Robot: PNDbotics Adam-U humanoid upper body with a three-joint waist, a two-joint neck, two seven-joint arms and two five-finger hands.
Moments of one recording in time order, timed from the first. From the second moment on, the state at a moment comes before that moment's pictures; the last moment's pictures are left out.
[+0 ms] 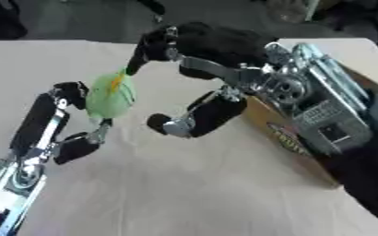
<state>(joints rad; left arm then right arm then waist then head) -0.55 0.20 -0.31 -1.57 -0.79 -0.10 0.15 -0.86 -0.61 0.45 -1.98 0.51 -0.03 0.57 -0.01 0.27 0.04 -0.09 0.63</state>
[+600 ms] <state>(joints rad) -0.55 0.19 -0.32 -1.58 -0.83 -0.13 0.14 -0.88 -0.56 0.47 -1.98 0.60 -0.07 0.62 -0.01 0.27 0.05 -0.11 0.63</state>
